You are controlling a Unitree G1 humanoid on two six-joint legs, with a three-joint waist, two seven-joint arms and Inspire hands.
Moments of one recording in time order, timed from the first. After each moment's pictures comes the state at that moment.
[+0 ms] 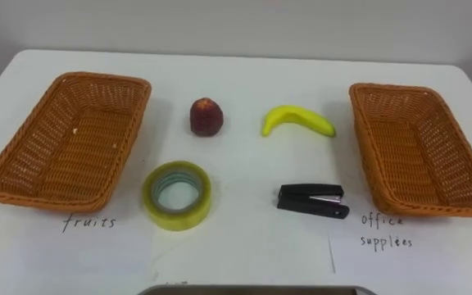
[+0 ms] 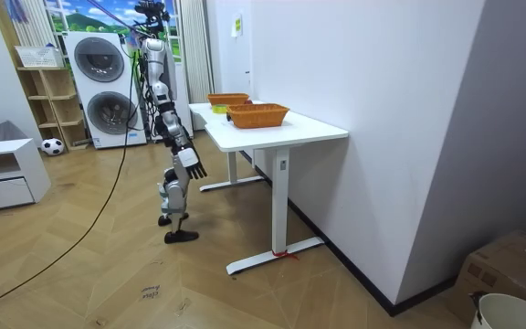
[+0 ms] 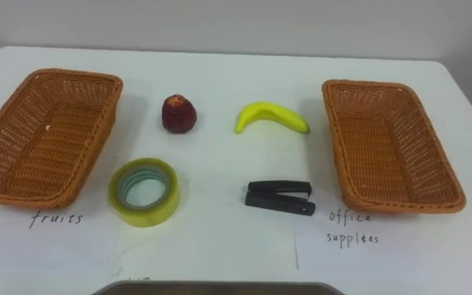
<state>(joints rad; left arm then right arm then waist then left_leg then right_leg) 0.20 0.17 0.00 1.11 -0.03 -0.09 0.28 0.14 -0.19 0.10 1.20 0.39 -0.07 0.07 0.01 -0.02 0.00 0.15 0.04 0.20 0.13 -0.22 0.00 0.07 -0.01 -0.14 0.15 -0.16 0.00</state>
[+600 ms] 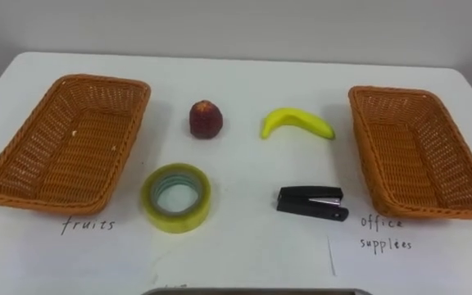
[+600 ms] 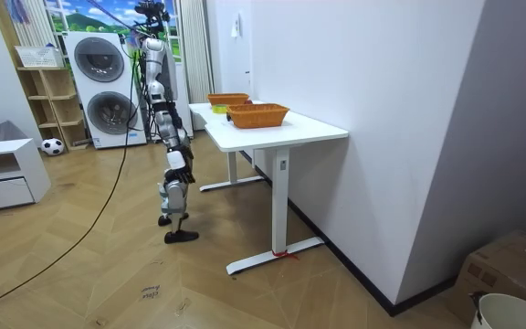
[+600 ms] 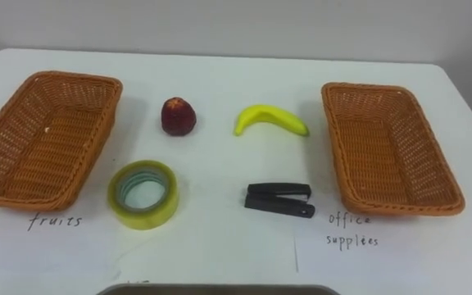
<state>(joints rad) 0.23 0.18 0.12 1.11 -0.03 -0.09 0.32 0.22 -0.19 -0.06 1.23 0.66 -0.06 0.02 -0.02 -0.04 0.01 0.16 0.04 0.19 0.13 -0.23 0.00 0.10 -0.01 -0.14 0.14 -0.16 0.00</state>
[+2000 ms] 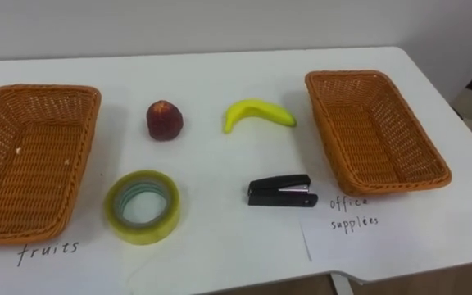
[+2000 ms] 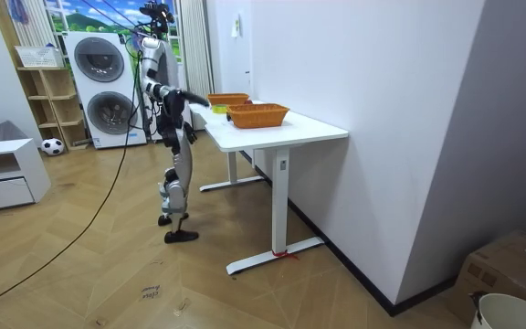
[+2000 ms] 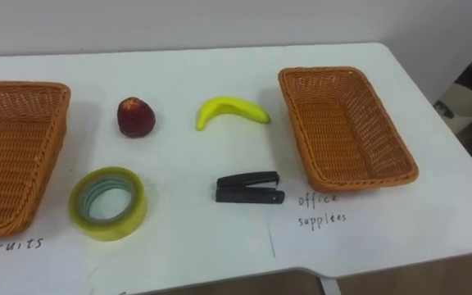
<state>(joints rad) 0.30 0.20 0.22 0.95 0.01 -0.04 0.33 0.20 -0.30 -0.58 0.11 0.46 -0.12 -0.91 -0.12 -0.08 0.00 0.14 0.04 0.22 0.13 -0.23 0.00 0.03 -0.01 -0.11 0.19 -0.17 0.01</state>
